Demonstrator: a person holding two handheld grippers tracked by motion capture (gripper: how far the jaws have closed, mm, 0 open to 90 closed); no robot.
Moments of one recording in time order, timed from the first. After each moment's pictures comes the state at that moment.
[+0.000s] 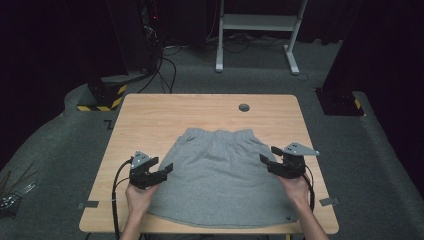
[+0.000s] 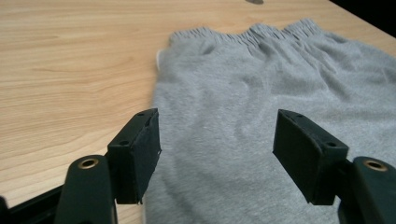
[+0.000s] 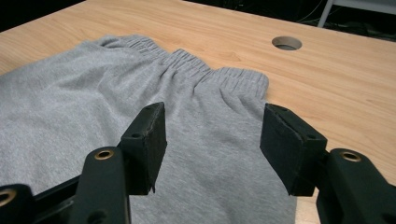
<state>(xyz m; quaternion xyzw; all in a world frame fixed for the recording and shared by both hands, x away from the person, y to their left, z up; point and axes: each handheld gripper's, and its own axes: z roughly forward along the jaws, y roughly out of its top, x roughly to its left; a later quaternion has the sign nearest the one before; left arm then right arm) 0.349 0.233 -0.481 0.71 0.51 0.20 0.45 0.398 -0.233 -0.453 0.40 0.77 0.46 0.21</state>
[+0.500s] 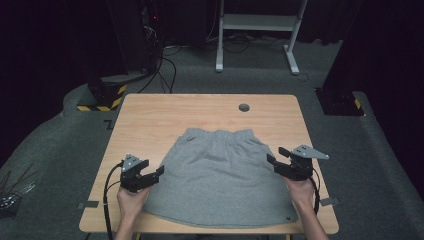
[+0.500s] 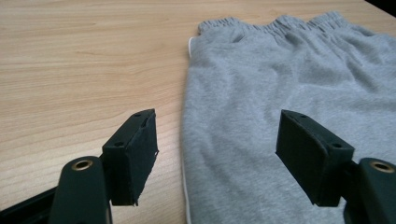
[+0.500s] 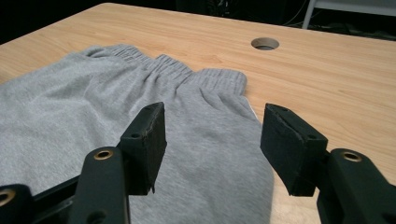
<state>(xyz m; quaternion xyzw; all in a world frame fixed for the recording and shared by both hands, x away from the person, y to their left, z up) 0.341 0.253 -0.487 0.70 0.53 0.22 0.43 0.392 -0.254 -0.457 0.43 0.74 0.47 0.22</state>
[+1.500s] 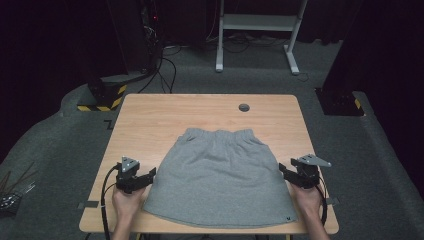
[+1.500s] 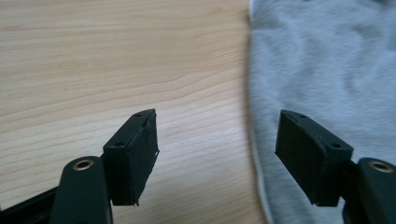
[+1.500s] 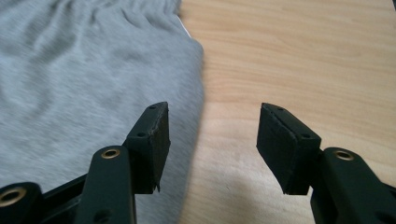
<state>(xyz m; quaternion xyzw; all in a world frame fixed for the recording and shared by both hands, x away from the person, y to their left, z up) 0.347 0.273 -0.508 0.70 0.57 0.25 0.35 0.392 -0.286 -0.504 0.50 0.74 0.38 0.23</state>
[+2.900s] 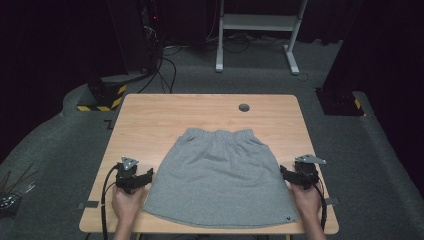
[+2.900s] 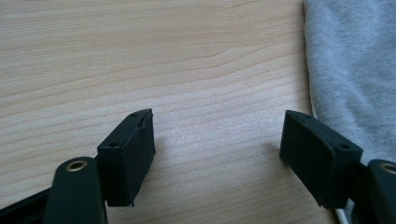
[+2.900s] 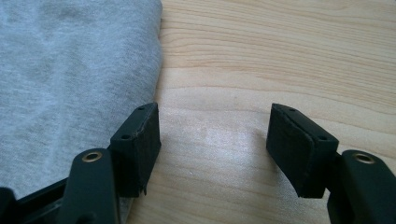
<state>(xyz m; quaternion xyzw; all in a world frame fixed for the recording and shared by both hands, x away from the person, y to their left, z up) 0.358 0.280 -0.529 0.70 0.58 0.26 0.31 0.405 -0.290 -0.522 0.53 0.75 0.32 0.24</state>
